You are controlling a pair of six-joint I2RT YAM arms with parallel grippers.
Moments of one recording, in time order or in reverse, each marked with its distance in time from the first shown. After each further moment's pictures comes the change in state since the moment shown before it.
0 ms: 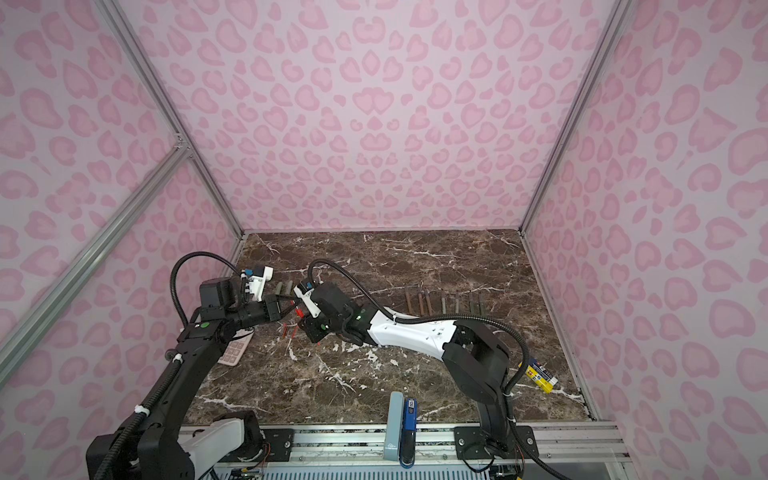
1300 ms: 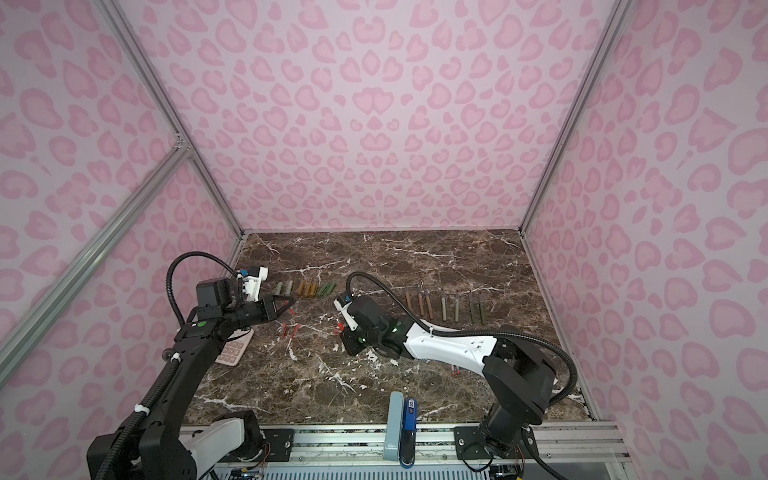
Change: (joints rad) left arm 0.029 0.018 0.013 -0.056 -0.125 0.081; right arm -0.071 -0.305 -0.409 -0.031 0.047 0.028
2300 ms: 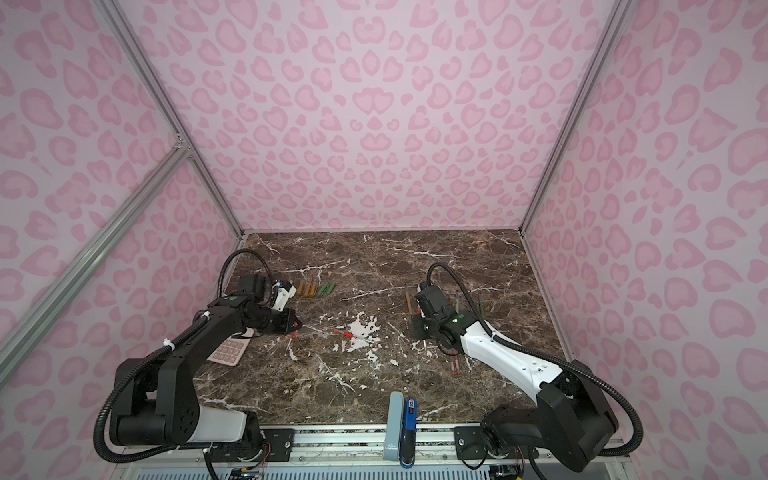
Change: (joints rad) left arm -0.161 0.327 0.124 -0.295 -0.360 0.257; right arm -0.385 -0.296 -0.248 -0.303 0.162 0.069
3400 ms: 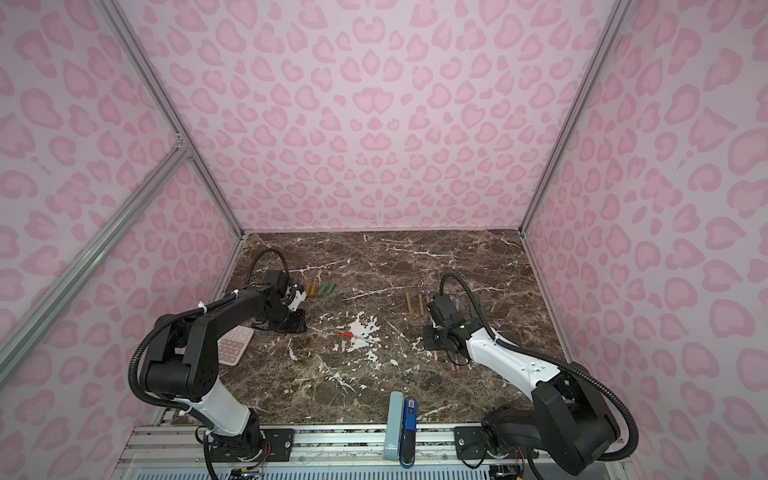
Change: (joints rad) left arm -0.094 0.245 0.103 -0.003 -0.227 -0.036; right arm -0.080 -0.011 -0.117 -0.001 -0.044 0.025
